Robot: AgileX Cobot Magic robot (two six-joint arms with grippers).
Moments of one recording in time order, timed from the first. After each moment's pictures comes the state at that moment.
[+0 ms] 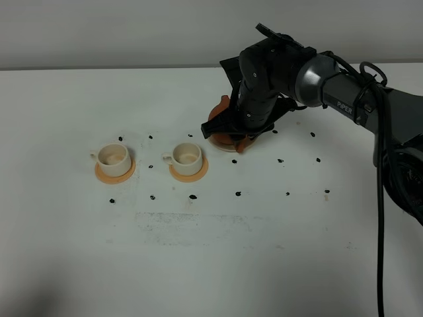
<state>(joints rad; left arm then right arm) -0.01 0.00 -0.46 -0.15 1.07 0.12 0.47 2.33 -1.93 -0.05 0.96 0.19</state>
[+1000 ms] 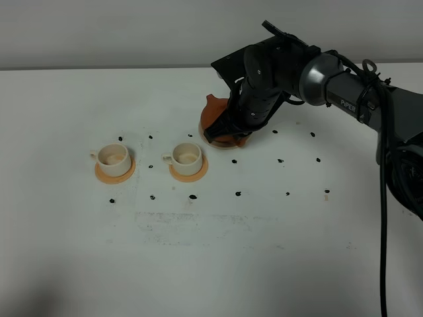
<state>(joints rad) -0.01 0.00 -0.46 -0.15 1.07 0.12 0.46 2.33 -1.92 0.01 0.91 -0.06</state>
